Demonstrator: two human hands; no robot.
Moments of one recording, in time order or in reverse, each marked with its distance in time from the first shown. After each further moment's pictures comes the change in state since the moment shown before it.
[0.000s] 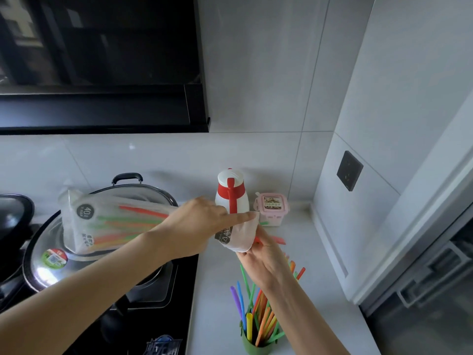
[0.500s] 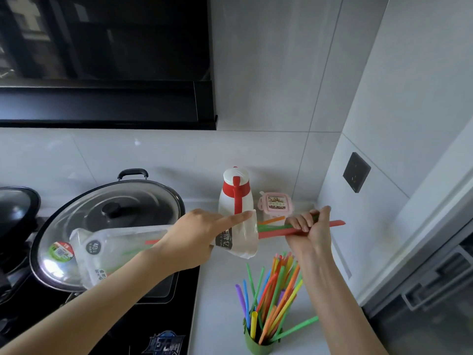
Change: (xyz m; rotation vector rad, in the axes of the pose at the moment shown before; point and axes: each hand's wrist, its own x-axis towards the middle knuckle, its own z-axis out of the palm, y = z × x) left_hand -0.022 0.014 0.008 -0.233 0.101 -0.186; right_hand 0.002 -0.068 0.000 0.352 0.427 -0.307
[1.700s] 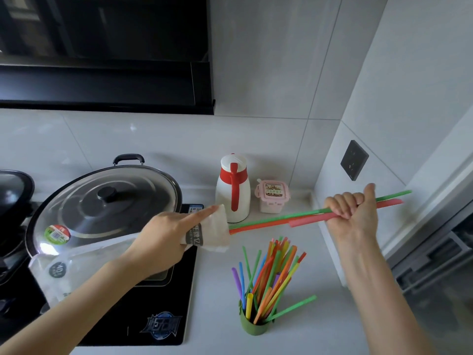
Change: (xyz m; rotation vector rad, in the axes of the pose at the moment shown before) left_hand -0.045 -0.011 0.009 -0.014 0.055 -0.164; right_hand -0.018 -0.066 0.007 -0.137 -0.056 -0.224
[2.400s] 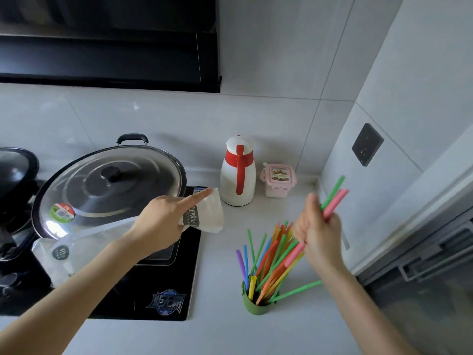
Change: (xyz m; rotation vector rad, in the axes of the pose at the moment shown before) left_hand -0.005 -0.025 0.021 0.027 0.058 -0.033; right_hand -0.046 0.061 -0.039 -0.863 -0.306 -0.118
